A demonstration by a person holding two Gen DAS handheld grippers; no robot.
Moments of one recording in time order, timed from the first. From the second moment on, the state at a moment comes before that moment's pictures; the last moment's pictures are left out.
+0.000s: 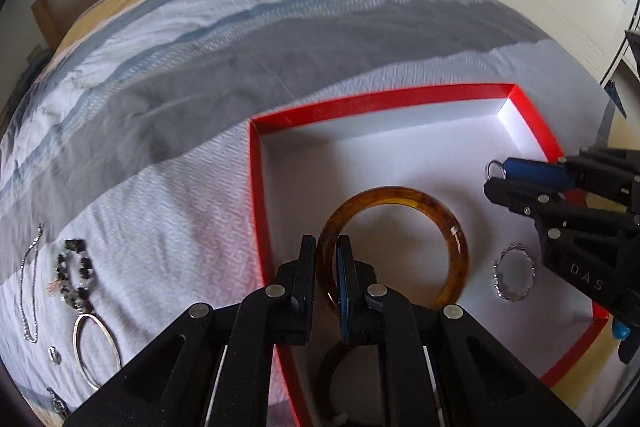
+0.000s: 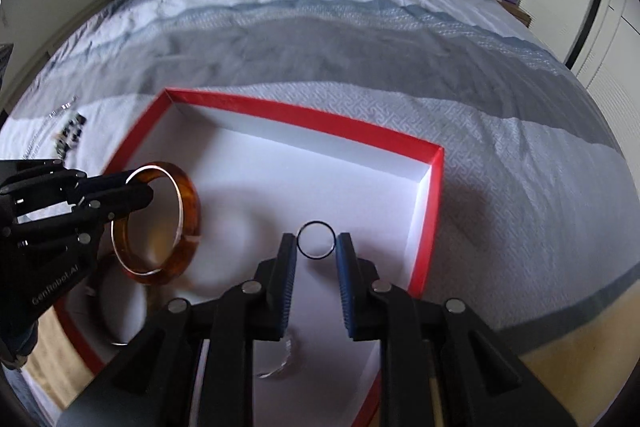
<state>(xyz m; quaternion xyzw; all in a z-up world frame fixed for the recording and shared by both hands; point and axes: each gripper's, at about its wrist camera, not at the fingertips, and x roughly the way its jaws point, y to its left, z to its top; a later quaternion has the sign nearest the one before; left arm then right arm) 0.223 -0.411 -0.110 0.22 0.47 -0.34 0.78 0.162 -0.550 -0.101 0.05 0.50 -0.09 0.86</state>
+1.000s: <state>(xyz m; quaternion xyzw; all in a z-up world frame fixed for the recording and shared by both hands) 0.139 -0.312 0.015 0.14 0.38 -0.35 0.85 0.043 -0.502 0.014 0.08 0.44 -0.13 0.89</state>
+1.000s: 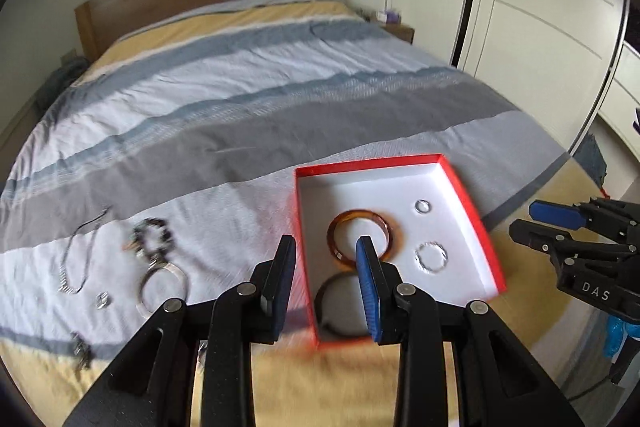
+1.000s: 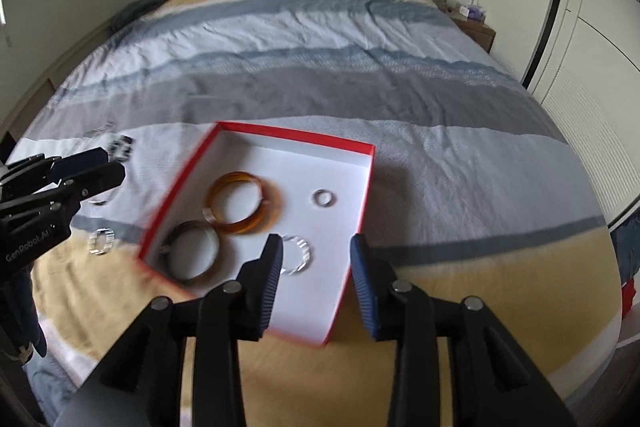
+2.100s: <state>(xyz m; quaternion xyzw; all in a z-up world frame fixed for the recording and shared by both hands) 0.013 -0.032 0.053 0.10 0.36 -0.19 0.91 -0.070 -0.320 0.066 0.06 0.38 -0.05 0.92</state>
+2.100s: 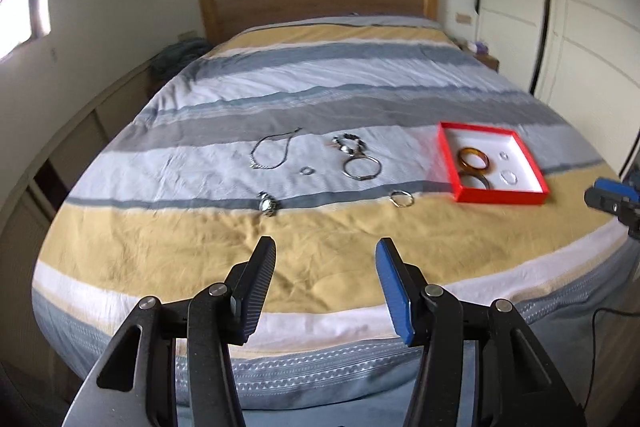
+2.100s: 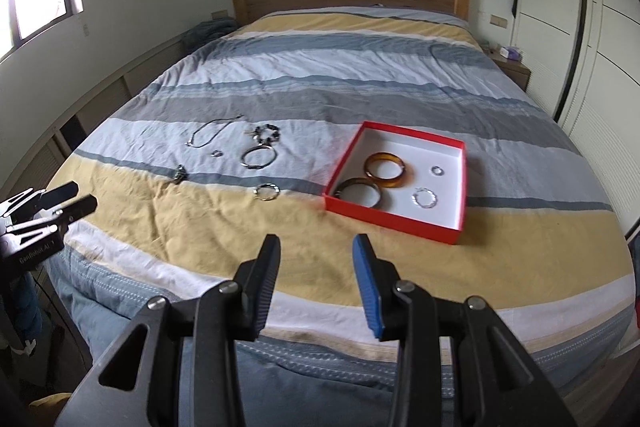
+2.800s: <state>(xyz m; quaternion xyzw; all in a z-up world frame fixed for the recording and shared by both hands) 0.059 0.038 -0.049 0.07 0.50 -0.09 0.86 -0.008 -0.291 -0.003 0.06 0.45 0.01 0.89</state>
